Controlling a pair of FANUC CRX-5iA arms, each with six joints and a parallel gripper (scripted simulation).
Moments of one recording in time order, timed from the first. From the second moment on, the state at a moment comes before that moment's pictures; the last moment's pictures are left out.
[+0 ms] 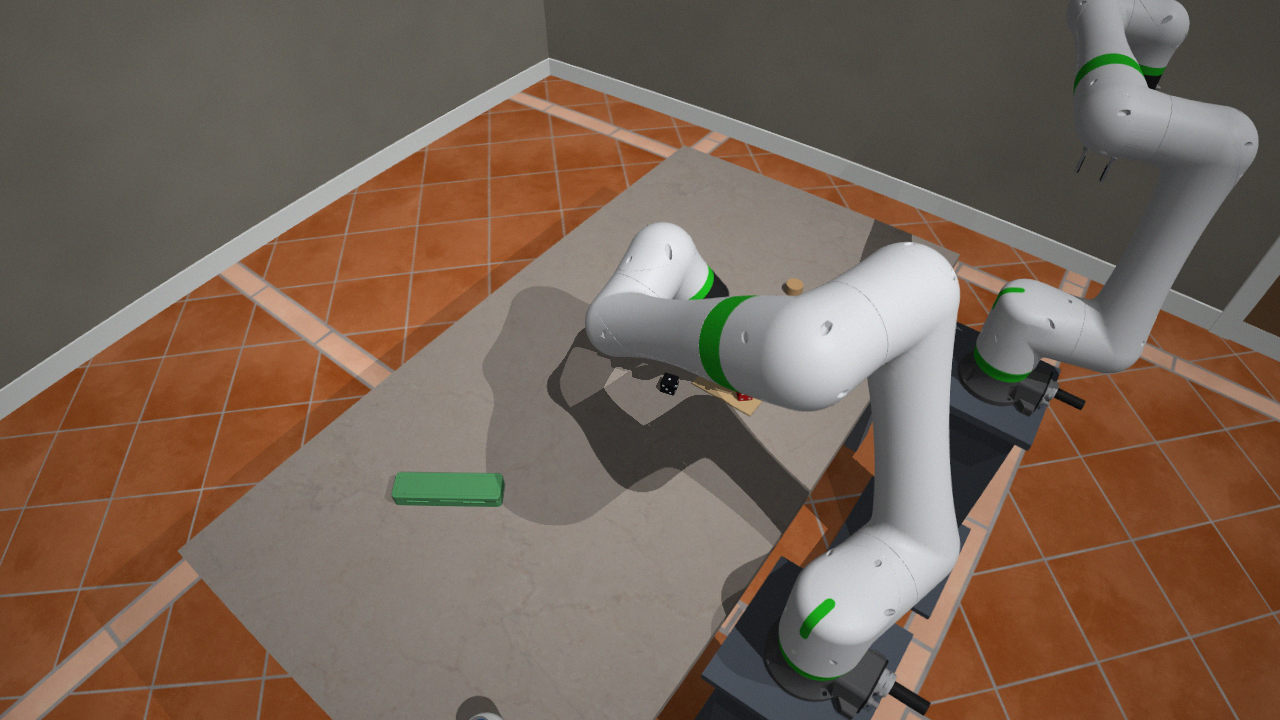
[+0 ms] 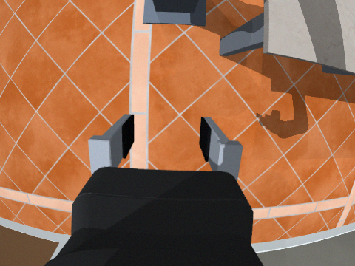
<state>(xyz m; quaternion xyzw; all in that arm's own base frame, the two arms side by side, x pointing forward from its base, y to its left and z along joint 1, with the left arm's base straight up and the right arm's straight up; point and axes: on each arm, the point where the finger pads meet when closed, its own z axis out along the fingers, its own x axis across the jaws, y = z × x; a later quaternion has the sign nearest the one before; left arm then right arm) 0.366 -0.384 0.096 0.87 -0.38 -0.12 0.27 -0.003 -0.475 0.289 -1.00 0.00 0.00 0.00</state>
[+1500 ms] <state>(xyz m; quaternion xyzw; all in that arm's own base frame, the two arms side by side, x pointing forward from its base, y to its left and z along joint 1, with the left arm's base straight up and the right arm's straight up) 0.369 -0.383 0.078 0.85 -0.37 -0.15 0.35 -0.003 -0.475 0.289 -1.00 0.00 0.00 0.00</state>
